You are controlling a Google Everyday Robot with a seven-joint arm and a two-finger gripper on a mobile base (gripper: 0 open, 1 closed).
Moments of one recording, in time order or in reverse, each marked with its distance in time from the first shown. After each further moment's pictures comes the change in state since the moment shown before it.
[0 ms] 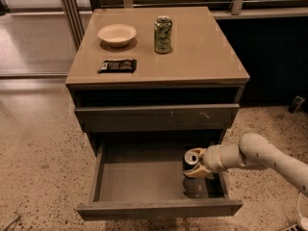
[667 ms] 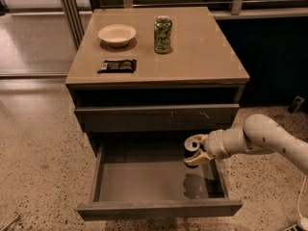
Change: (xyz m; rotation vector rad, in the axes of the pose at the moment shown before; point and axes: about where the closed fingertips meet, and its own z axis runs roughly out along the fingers) arm -0.071 -0.009 -0.045 0.003 0.024 -0.011
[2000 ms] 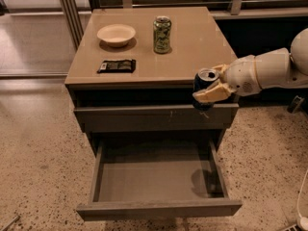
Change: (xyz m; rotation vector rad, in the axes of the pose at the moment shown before) arm -0.204 -0.061 -0.174 0.143 -0.086 0.058
